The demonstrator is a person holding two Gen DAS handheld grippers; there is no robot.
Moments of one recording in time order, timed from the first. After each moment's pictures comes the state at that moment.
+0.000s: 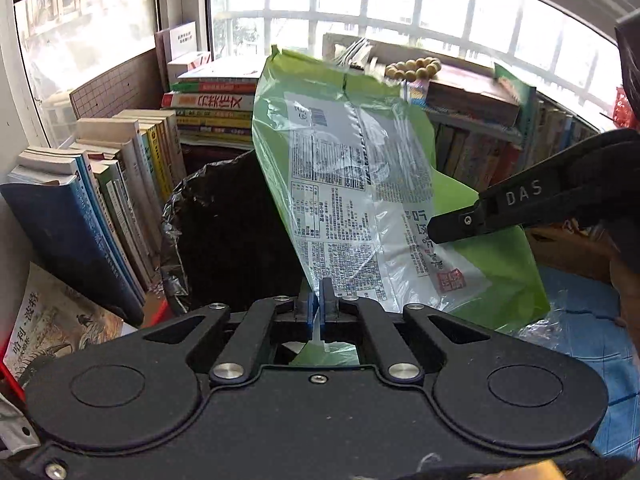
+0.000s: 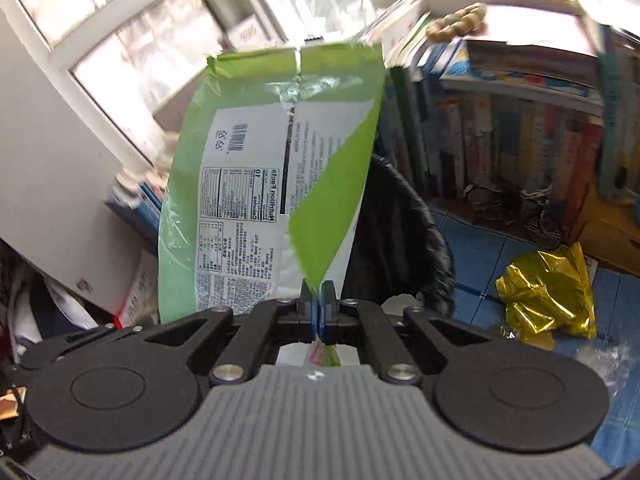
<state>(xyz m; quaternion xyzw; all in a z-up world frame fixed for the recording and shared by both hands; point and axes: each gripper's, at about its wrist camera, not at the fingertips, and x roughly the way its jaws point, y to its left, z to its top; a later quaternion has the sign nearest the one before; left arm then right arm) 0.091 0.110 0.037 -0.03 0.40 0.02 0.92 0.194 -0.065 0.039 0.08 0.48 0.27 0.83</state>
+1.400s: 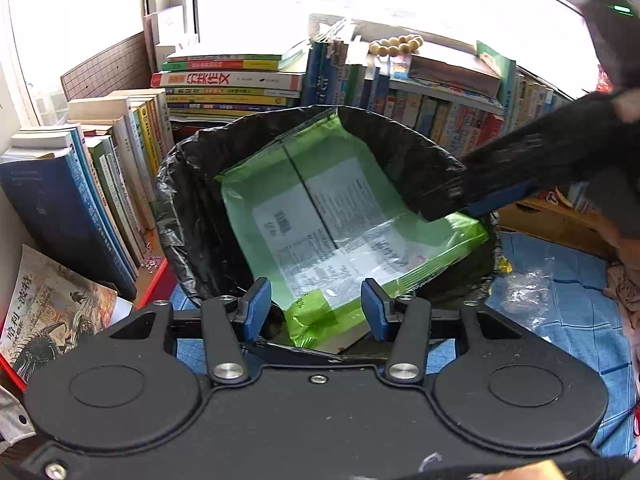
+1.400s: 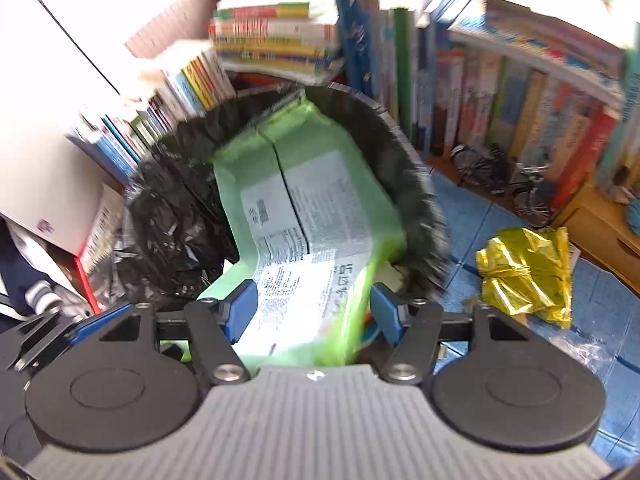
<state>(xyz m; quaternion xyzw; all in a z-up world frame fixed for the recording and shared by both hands) 0.051 0.101 0.034 -0.03 0.41 -0.01 0.91 0.193 -0.055 0.034 0.02 0.54 0.25 0.81</state>
